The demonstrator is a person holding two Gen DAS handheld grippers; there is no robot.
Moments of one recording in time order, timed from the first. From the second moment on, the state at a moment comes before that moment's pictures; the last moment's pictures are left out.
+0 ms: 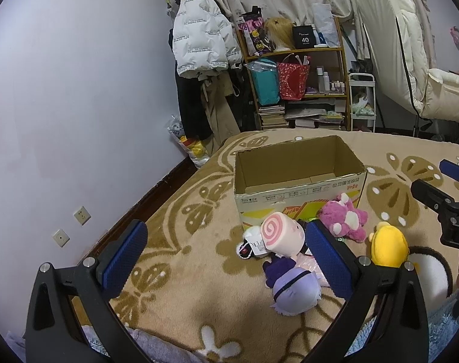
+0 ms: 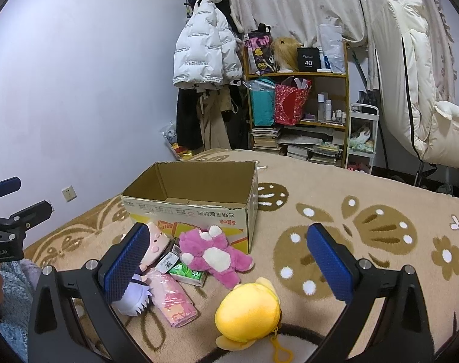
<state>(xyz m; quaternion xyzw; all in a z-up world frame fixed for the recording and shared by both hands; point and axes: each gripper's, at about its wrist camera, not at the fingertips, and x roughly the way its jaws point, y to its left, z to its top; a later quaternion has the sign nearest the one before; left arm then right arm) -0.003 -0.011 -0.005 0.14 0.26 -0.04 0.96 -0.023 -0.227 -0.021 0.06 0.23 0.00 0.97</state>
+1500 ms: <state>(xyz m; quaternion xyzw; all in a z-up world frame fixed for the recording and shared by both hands) 0.094 -0.037 -0.076 0.07 0.49 -0.10 0.87 0.042 -0.247 -0.071 0.13 0.37 -0.01 0.92</state>
